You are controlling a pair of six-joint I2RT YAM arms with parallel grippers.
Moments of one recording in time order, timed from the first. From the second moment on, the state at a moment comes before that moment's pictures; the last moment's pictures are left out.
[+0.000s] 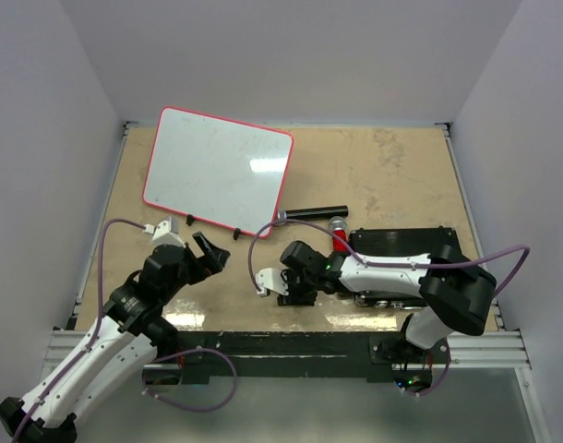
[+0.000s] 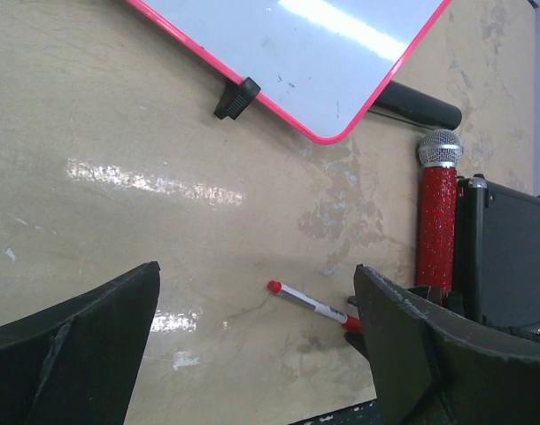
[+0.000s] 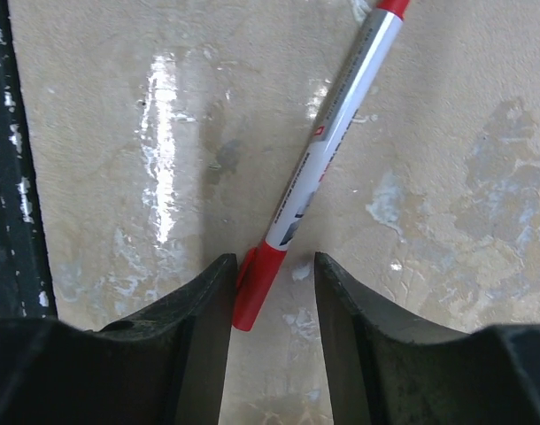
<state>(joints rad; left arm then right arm) -0.58 0.46 0.47 -0.56 -0.22 -0.88 1.07 1.55 0.79 -0.32 -0.18 -0.56</state>
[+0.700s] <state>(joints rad) -0.58 0.57 0.25 -0.18 0.07 -0.92 0.90 1.58 0.83 -0.36 -0.26 -0.56</state>
